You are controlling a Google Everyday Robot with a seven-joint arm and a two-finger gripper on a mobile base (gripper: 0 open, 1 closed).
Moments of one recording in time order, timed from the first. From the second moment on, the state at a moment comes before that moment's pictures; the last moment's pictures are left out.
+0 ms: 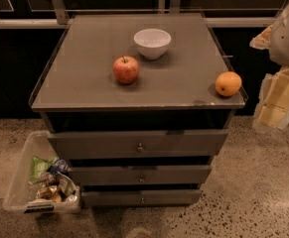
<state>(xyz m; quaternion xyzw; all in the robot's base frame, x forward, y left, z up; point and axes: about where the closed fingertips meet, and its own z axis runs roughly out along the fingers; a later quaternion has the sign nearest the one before) 0.438 -0.216 0.978 -0.60 0.78 -0.04 0.16</state>
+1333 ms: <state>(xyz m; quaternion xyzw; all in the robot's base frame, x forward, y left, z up) 0.364 -0.192 0.901 -0.53 0.80 0.03 0.27</state>
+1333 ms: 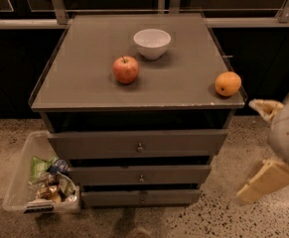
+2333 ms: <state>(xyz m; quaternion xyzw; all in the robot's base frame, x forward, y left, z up) 0.362 -0.185 0.765 -0.48 0.82 0.11 0.29</state>
